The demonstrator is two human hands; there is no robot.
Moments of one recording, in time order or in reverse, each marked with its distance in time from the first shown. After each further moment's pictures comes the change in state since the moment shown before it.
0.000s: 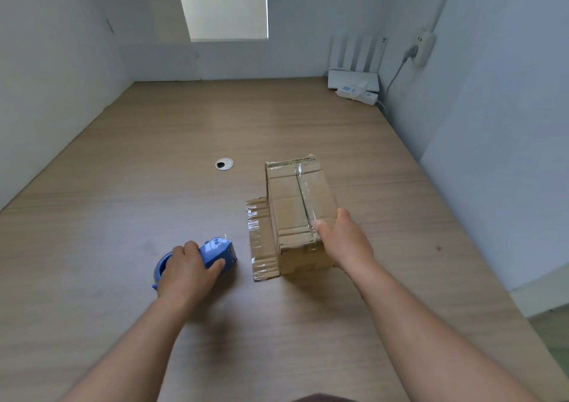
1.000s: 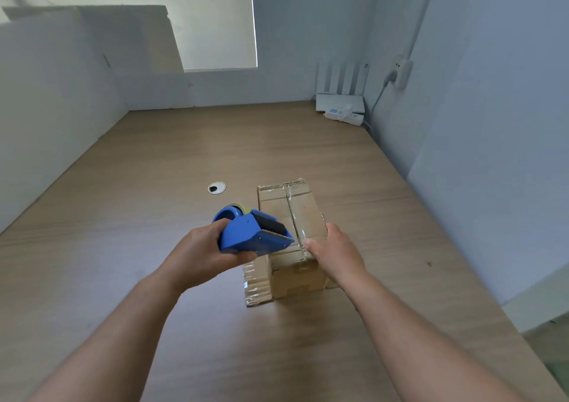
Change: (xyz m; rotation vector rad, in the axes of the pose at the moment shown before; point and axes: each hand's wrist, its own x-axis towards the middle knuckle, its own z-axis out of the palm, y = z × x) left_hand -0.008 0.067 -0.081 -0.330 -0.144 0.533; right_hand 0.020 0.013 0.001 0.072 0.020 -0.060
